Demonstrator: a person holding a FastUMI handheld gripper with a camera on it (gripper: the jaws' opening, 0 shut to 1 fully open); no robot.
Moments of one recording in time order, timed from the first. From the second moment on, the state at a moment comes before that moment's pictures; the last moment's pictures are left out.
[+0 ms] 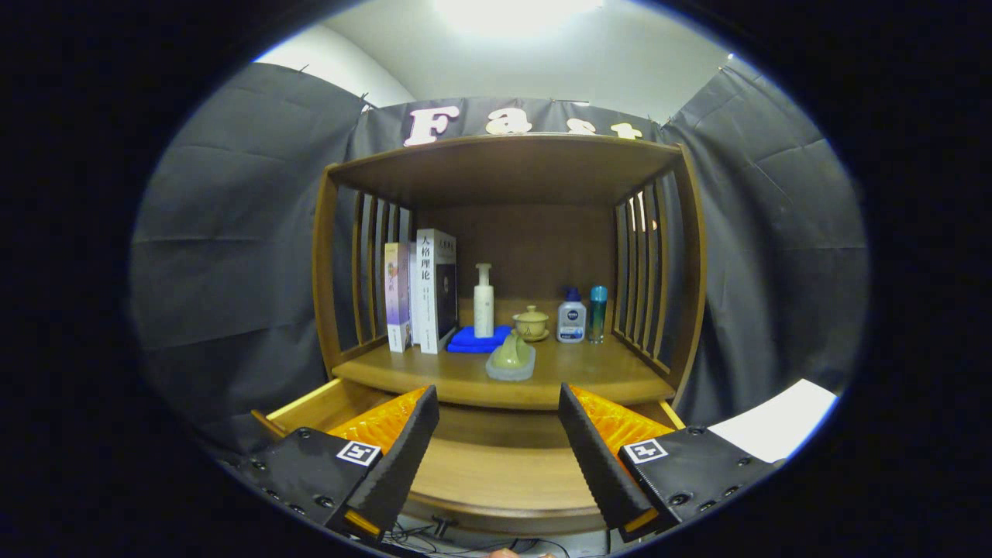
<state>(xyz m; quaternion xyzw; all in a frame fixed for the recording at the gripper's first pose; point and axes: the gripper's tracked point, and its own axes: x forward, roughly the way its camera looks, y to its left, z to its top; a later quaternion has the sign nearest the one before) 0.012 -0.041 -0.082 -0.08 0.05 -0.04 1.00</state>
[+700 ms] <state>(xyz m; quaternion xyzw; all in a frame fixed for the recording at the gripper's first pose) -0.012 -0.022 -0.177 -0.08 0.09 -0.03 0.99</state>
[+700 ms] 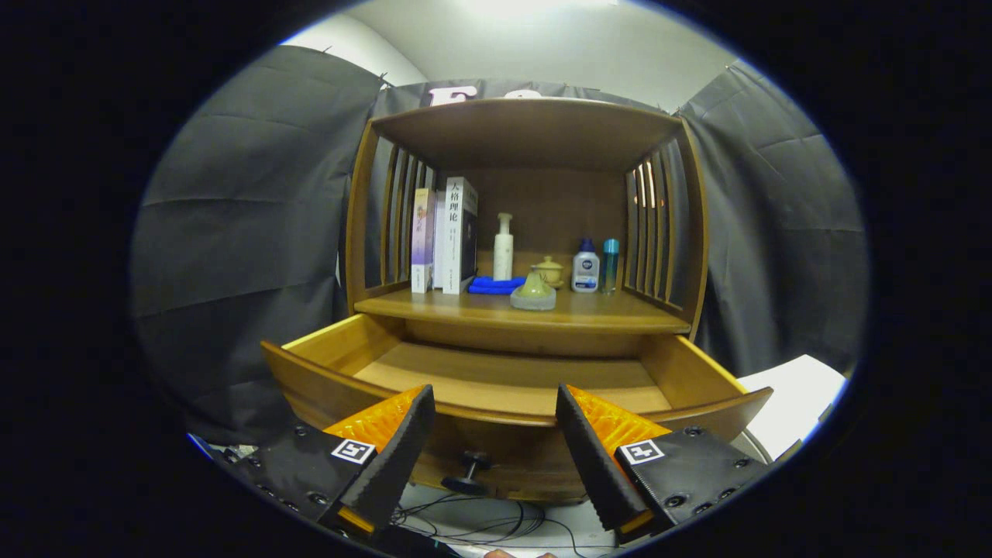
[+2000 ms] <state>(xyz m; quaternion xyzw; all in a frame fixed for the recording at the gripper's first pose) -0.018 -0.035 -0.224 -0.10 0.13 -0.10 0.98</state>
